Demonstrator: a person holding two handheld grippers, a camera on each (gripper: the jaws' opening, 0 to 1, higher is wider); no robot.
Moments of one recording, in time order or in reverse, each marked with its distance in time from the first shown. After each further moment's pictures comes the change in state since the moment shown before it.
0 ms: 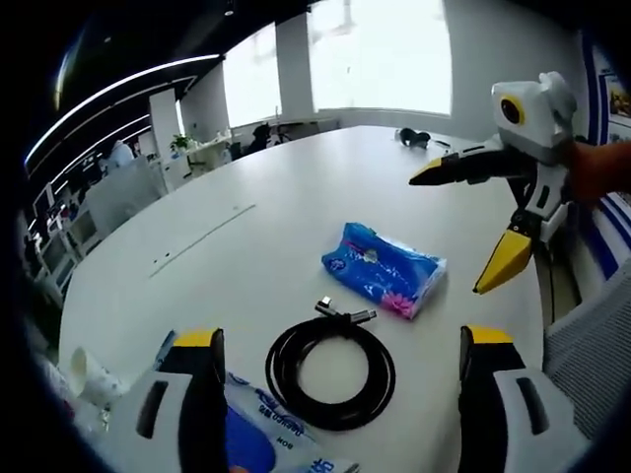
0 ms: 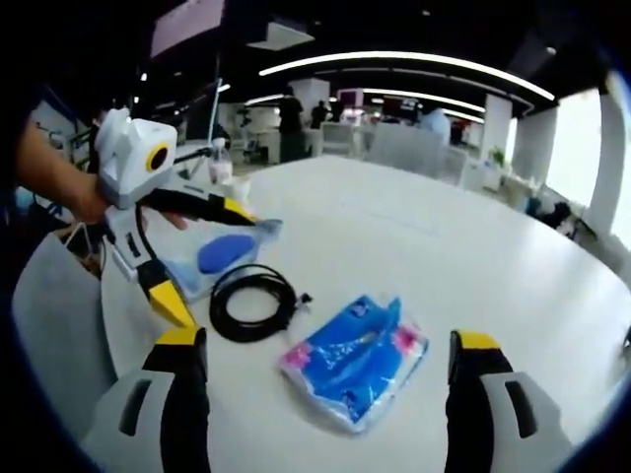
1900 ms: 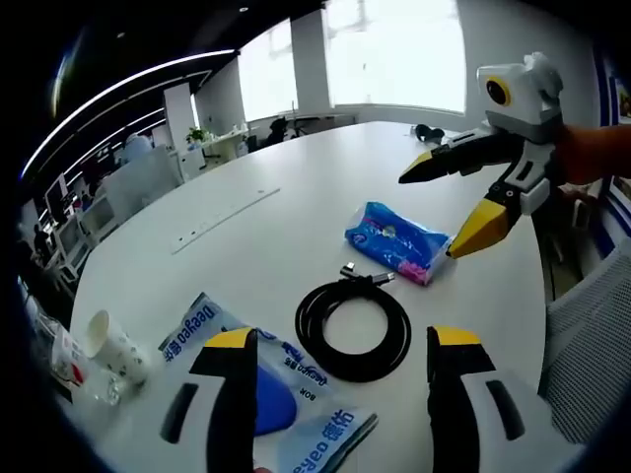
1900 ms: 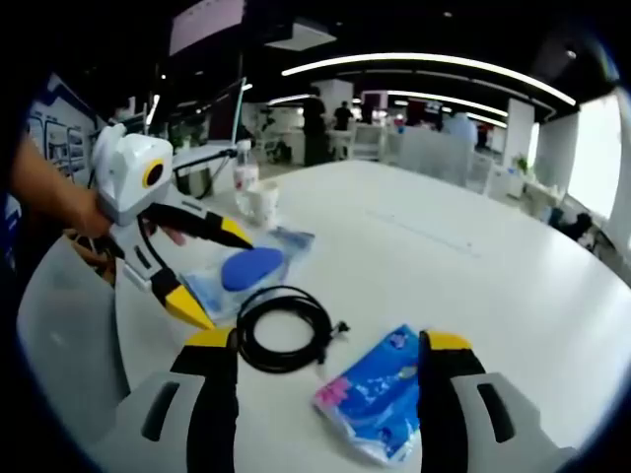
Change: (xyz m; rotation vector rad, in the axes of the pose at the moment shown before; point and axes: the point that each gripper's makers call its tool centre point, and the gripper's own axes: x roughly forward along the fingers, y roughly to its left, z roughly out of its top) left arm -0.031 0.017 -0.028 -0.027 0.020 0.058; right arm 0.026 0.034 0.025 -0.033 -0.003 0.100
